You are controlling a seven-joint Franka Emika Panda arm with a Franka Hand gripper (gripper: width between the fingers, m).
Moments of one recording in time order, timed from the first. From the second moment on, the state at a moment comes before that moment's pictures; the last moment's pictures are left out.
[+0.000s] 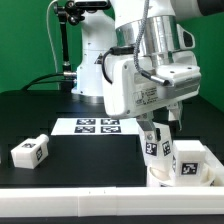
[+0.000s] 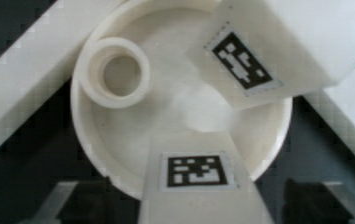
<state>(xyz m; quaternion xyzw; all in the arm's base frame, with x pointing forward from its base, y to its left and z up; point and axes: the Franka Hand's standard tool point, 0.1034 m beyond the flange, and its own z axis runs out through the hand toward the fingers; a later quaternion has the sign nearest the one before) 0.603 0.057 0.083 -0.41 0.90 0.04 0.14</state>
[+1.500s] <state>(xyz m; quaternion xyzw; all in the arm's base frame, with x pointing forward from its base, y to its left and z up) 0.598 -0.043 0.088 -0.71 0.70 0.00 0.08</state>
